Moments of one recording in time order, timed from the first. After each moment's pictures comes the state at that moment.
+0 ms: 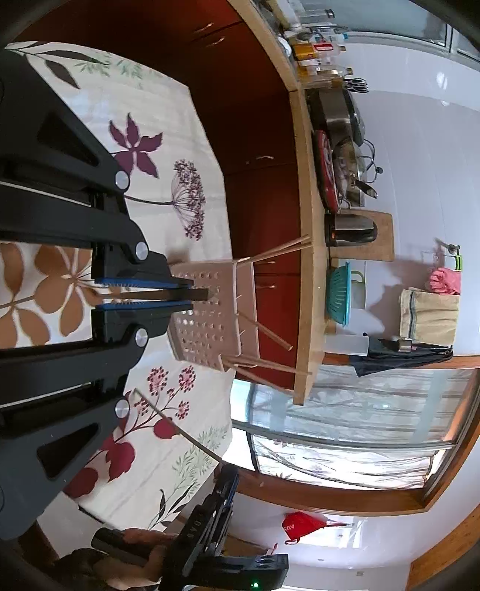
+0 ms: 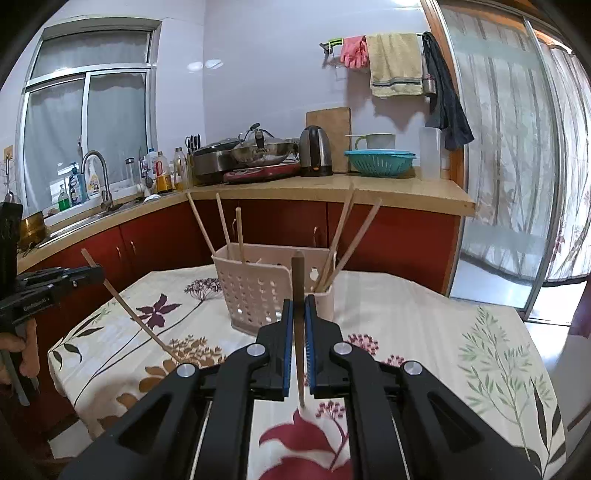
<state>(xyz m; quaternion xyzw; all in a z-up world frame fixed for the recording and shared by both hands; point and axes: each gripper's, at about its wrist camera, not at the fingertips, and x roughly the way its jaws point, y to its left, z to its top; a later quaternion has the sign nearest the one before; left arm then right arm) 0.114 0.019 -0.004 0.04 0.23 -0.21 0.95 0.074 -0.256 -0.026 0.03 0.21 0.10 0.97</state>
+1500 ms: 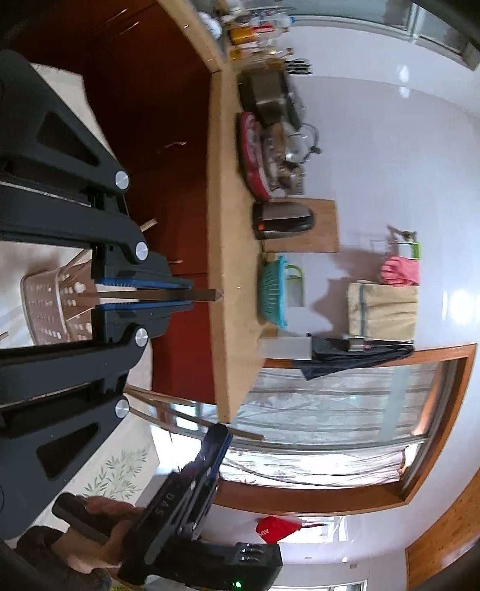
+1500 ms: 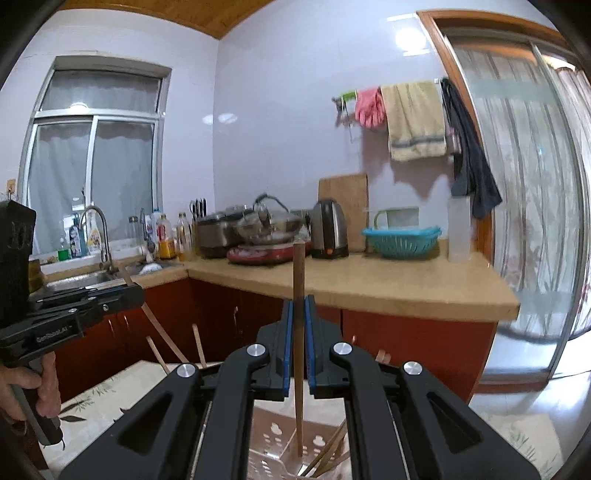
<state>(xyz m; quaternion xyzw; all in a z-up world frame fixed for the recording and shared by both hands) 0.239 -0.035 0.071 0.04 0.15 -0.22 0.96 0.202 -0.251 0.040 0.04 0.09 0.12 0.99</state>
